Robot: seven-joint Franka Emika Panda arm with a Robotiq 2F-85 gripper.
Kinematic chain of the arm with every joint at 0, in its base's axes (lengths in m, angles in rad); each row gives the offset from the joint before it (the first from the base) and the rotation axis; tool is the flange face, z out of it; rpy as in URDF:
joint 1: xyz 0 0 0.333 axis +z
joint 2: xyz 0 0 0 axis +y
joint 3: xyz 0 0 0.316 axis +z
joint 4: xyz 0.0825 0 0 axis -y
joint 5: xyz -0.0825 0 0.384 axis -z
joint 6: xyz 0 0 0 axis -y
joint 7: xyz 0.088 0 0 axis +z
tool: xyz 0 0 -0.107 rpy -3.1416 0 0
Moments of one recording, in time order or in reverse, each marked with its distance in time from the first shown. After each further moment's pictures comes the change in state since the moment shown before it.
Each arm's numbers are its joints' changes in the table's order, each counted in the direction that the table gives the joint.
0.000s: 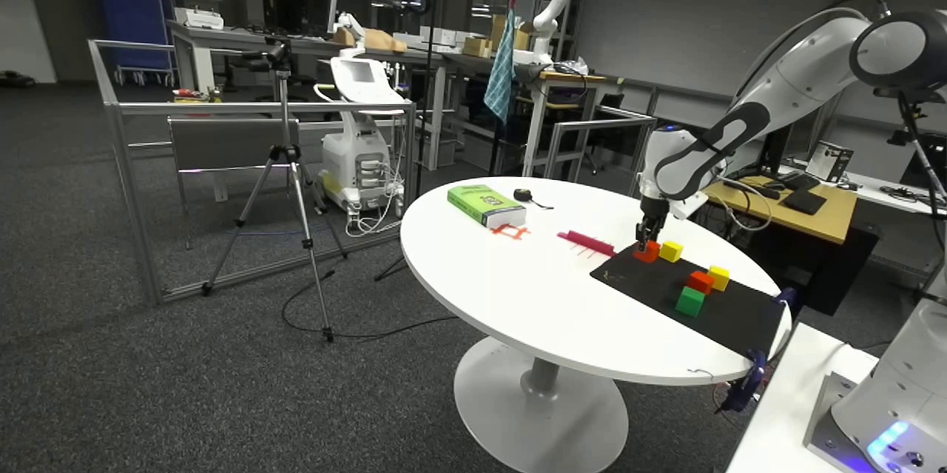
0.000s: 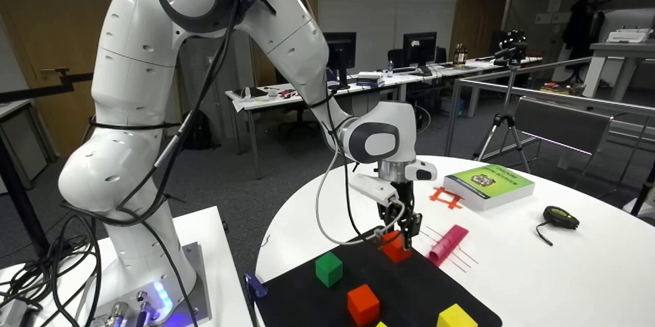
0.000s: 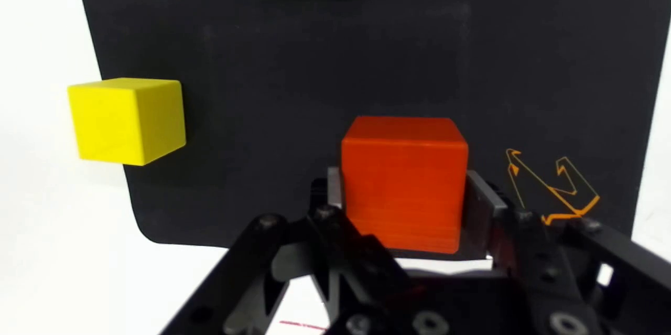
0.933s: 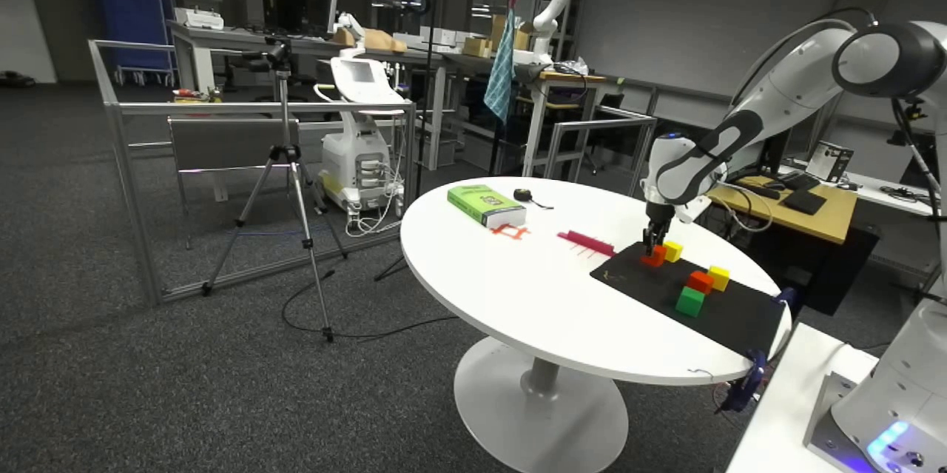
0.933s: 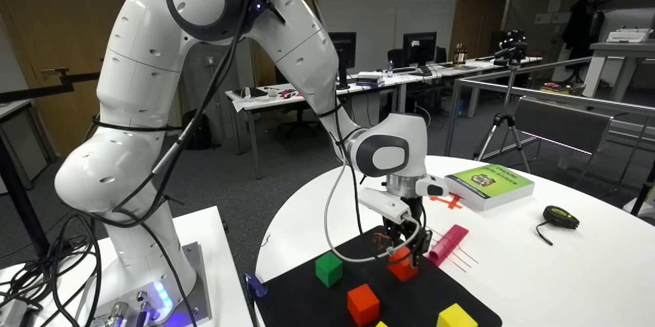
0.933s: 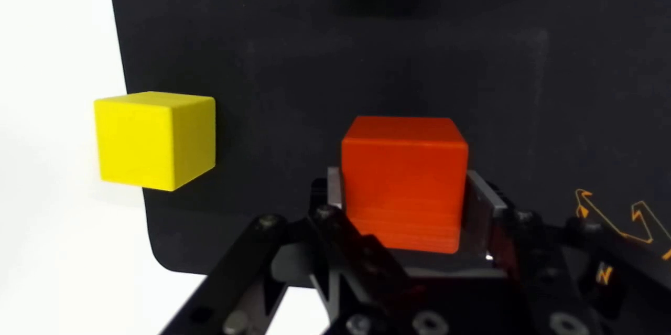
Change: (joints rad) arm -0.051 0.064 -0.006 0.042 0.000 0.000 0.094
